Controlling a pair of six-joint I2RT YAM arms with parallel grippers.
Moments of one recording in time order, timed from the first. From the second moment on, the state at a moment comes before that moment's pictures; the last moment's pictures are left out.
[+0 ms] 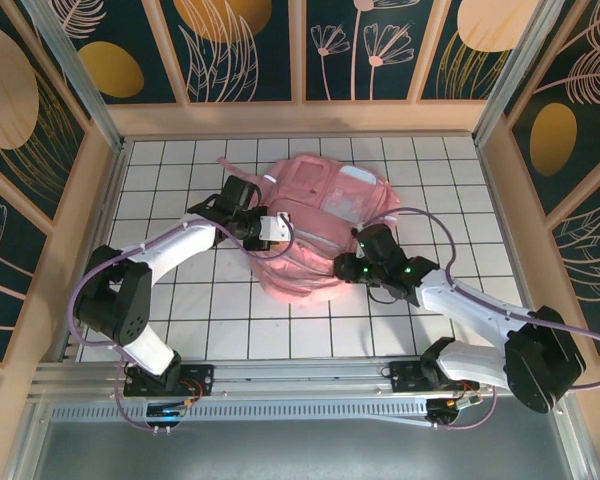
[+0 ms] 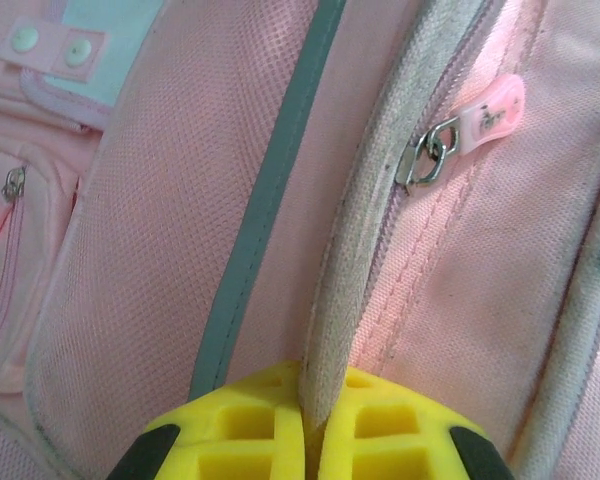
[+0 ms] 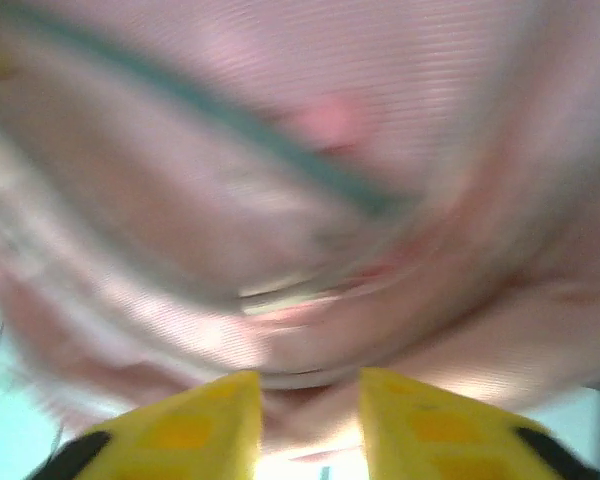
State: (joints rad) left arm -0.49 1.63 1.09 -0.40 0.44 1.09; right arm 0.71 1.16 0.64 -0.27 -0.16 0.62
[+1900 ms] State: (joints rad) left arm -0.47 1.61 1.10 -0.52 0.66 0.84; right arm 0.78 1.46 0.81 -0.05 -0.30 0.54
